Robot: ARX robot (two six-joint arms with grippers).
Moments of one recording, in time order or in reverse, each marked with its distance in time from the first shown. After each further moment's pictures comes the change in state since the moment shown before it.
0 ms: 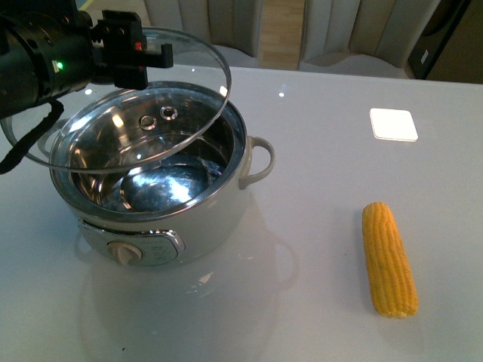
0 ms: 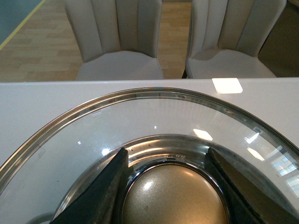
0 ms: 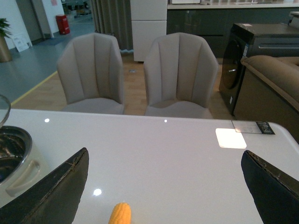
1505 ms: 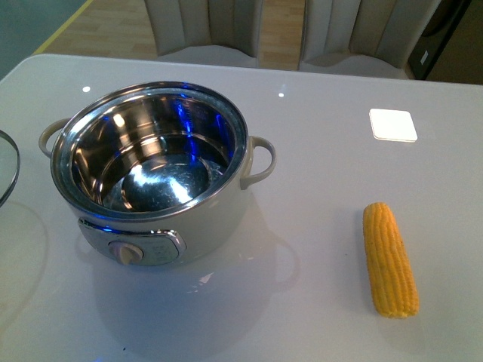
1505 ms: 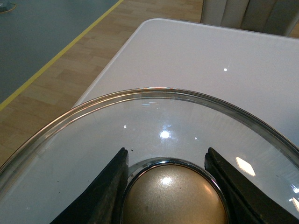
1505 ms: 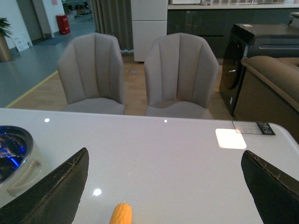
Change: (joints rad) left arm 0.748 0.437 -0.101 0.470 0.349 0.142; right arm 0.000 0.000 0.000 0.000 0.000 0.000
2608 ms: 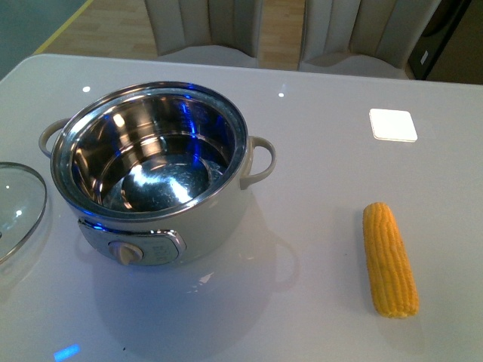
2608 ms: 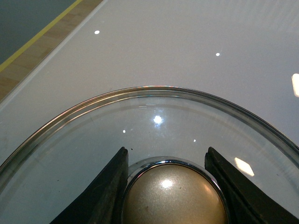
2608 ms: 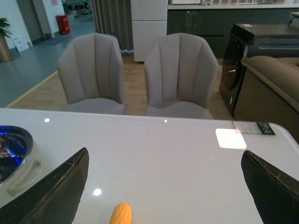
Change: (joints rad) left arm 0.039 0.333 0.236 0.016 0.072 0.000; right arm 0.000 0.000 0.000 0.000 0.000 0.000
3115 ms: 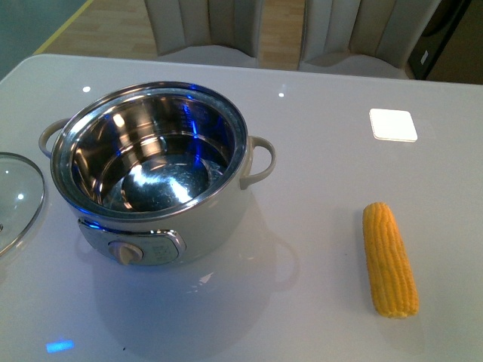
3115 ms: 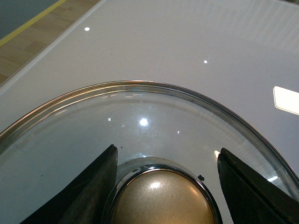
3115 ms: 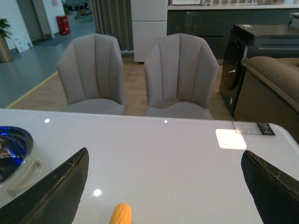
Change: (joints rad) left arm 0.013 0.014 0.072 -0.074 0.037 -0.077; right arm 0.000 -0.001 0.000 0.000 0.000 0.000
